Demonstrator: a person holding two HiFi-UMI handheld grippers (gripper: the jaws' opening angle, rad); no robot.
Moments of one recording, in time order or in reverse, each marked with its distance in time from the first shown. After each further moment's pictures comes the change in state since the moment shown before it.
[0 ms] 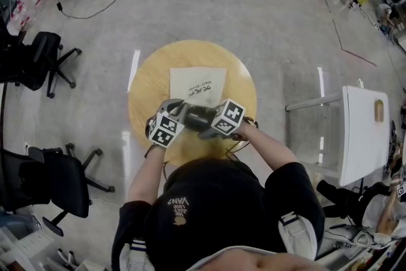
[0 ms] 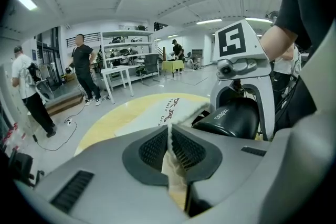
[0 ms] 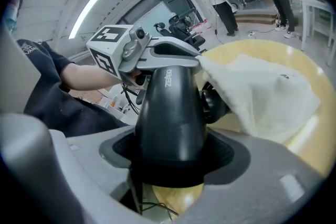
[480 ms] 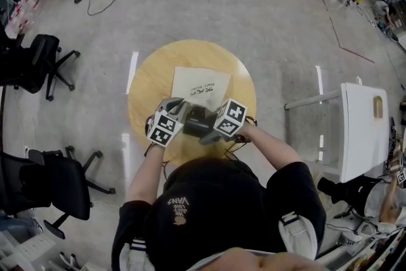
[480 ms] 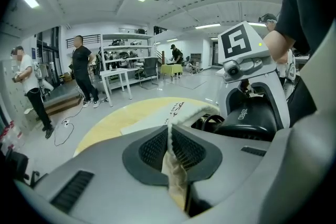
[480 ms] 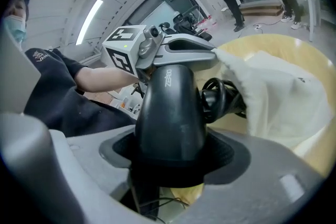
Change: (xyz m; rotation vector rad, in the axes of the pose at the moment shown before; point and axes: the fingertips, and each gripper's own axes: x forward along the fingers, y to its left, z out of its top) left arm -0.012 0.003 0.016 0.012 -0.047 -0.026; right arm -0.005 0.035 0.004 0.009 0.006 0.105
